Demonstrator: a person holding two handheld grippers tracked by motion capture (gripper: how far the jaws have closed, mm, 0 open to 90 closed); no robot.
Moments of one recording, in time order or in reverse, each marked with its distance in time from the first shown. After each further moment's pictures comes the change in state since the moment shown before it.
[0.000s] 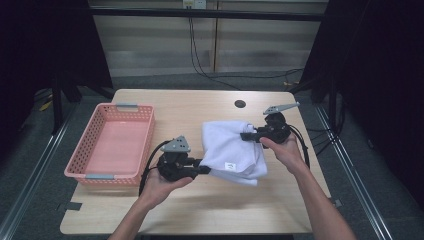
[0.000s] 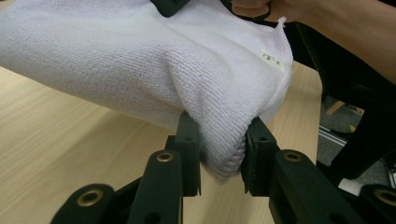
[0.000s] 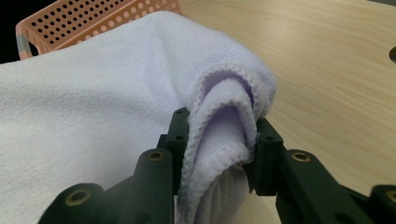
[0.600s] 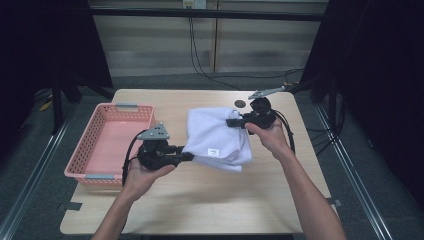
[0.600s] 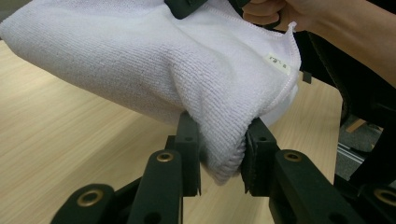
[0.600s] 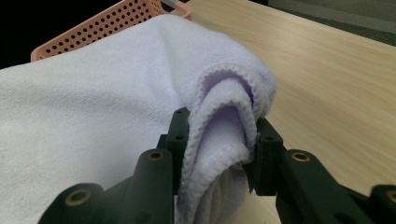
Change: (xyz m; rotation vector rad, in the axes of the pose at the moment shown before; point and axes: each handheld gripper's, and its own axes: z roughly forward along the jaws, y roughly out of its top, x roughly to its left) left arm 0.025 0.003 -0.048 -0.054 0.081 -0.033; right arm 0.014 0.051 0.025 -0.025 0.031 -0.023
